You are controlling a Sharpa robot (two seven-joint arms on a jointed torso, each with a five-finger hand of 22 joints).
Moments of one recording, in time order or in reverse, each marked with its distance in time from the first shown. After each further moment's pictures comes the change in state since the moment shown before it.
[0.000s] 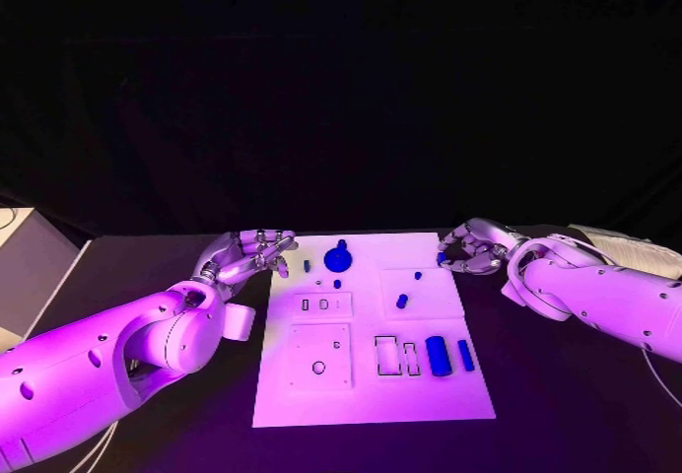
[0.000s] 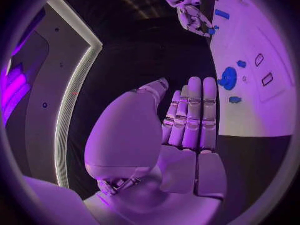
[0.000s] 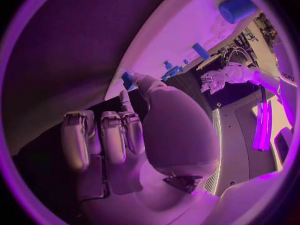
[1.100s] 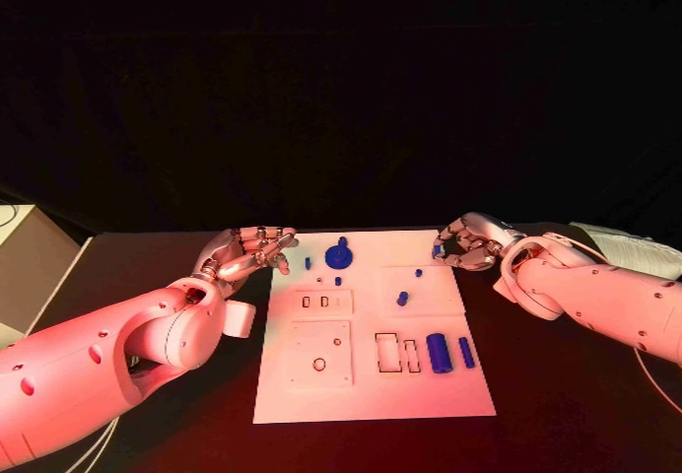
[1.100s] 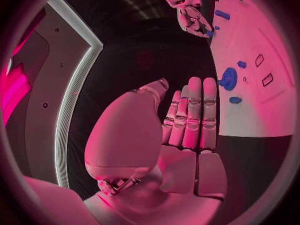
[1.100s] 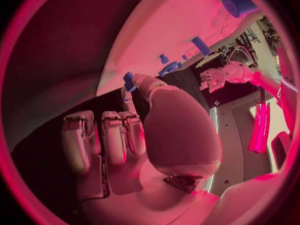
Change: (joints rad) left arm 0.000 -0.003 0.000 0.003 0.000 0.001 0.000; left_hand 0.000 0.000 0.003 0.003 0.000 0.000 0.000 0.000 0.000 0.000 0.000 0.000 0.000 0.000 0.000 0.000 0.000 0.000 -0.004 0.004 0.000 0.001; right arm -0.003 0.009 -0.001 0.037 0.002 -0.088 -0.008; right_hand -0.014 0.036 0.069 0.008 -0.014 0.095 -0.039 0.055 0.013 0.000 -0.022 0.015 0.000 0.000 -0.015 0.000 0.000 -0.016 0.000 -0.015 0.055 0.000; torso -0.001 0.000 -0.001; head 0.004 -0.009
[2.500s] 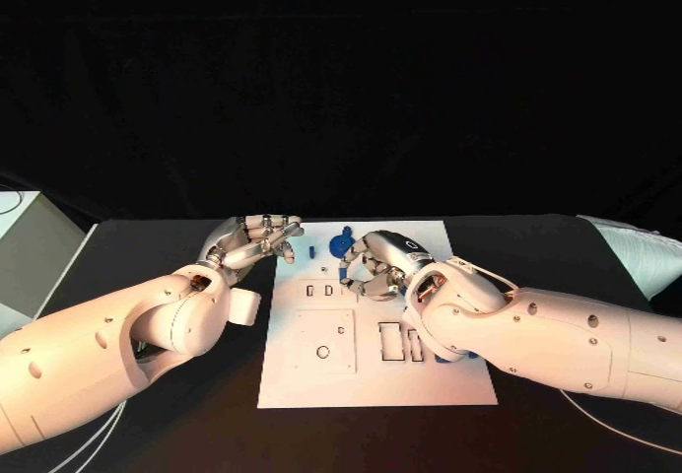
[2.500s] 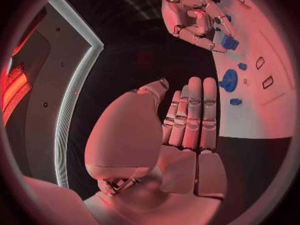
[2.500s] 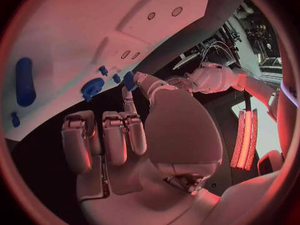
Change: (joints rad) left arm 0.000 -0.003 0.000 0.012 0.000 0.000 -0.003; left_hand 0.000 0.000 0.004 -0.004 0.000 0.000 0.000 0.000 0.000 0.000 0.000 0.000 0.000 0.000 0.000 0.000 -0.001 0.000 0.000 0.000 0.005 0.001; right arm -0.036 0.152 -0.018 0.412 -0.244 -0.137 -0.400; right_hand -0.020 -0.007 0.007 -0.007 -0.015 0.013 -0.006 0.024 0.012 -0.002 -0.012 0.000 0.001 0.004 -0.010 0.000 0.001 0.000 0.000 -0.007 0.000 0.000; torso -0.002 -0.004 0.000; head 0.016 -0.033
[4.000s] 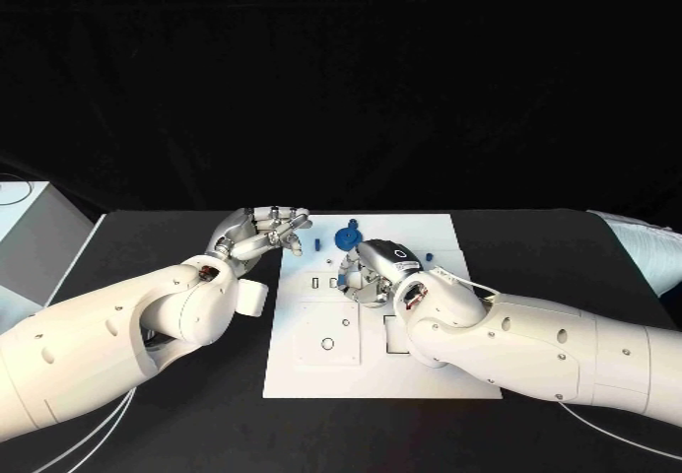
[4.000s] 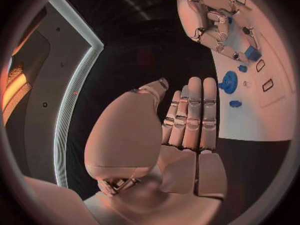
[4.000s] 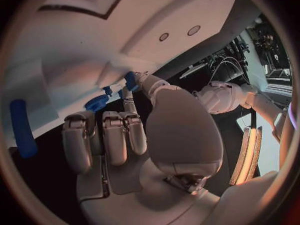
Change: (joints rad) left arm 0.000 0.003 0.000 0.002 0.000 0.000 -0.005; left_hand -0.004 -0.004 0.003 0.003 0.000 0.000 0.000 0.000 0.000 0.000 0.000 0.000 0.000 0.000 0.000 0.004 -0.001 0.000 0.000 0.000 0.000 0.000; right arm -0.053 0.087 -0.006 -0.070 -0.138 0.005 -0.118; right_hand -0.011 -0.012 0.000 0.000 -0.001 0.000 -0.004 0.003 0.001 0.000 0.000 0.000 -0.001 0.000 0.000 0.000 0.000 0.000 0.000 -0.007 -0.001 0.000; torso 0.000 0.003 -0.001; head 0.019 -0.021
